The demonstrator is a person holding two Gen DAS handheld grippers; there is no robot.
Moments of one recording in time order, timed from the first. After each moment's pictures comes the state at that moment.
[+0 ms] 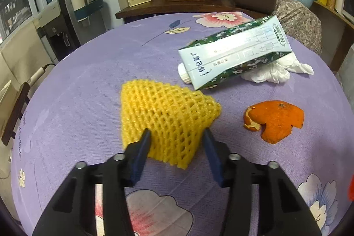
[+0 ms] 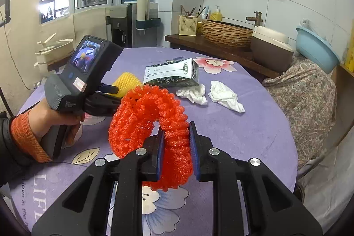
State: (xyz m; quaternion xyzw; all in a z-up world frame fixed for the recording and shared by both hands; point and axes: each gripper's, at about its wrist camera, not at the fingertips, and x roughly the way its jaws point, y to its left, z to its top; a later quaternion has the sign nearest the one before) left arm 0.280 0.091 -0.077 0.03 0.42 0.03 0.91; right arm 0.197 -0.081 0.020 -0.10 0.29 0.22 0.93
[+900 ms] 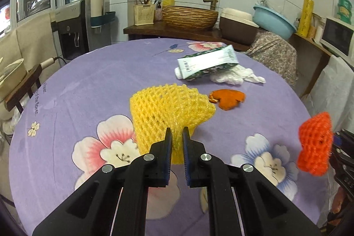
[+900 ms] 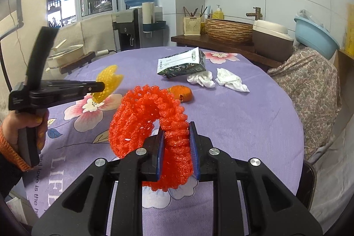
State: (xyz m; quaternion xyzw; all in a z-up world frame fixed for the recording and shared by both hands) left arm 0.152 0.096 -0.038 -0.04 0.33 -0.01 0.94; right arm 0.147 -0.103 0.005 -0.06 0.28 0.24 0.93
